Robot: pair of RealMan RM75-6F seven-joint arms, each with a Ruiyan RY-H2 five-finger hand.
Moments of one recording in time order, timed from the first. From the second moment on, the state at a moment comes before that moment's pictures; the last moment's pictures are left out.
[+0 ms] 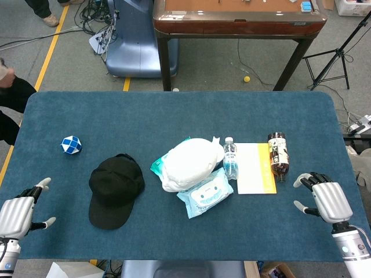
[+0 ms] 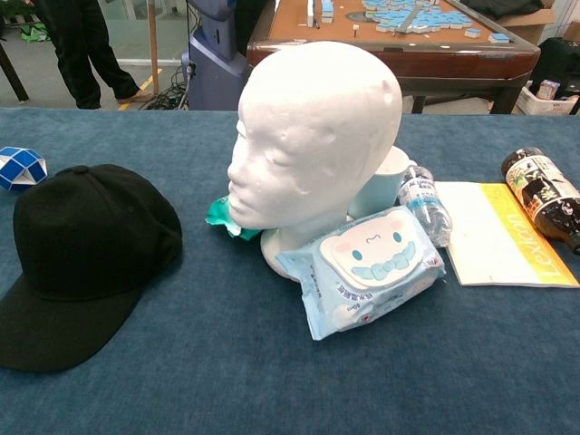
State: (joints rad) left arm -0.13 -1.02 -0.02 -1.91 1.34 1.41 0.26; right arm 0.16 -1.13 0.03 -1.56 -1.56 1.40 0.04
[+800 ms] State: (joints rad) left arm -0.10 -1.09 0.03 -1.83 1.66 1.53 0.11; right arm 0.17 -1.13 0.03 -1.56 -1.55 1.39 0.05
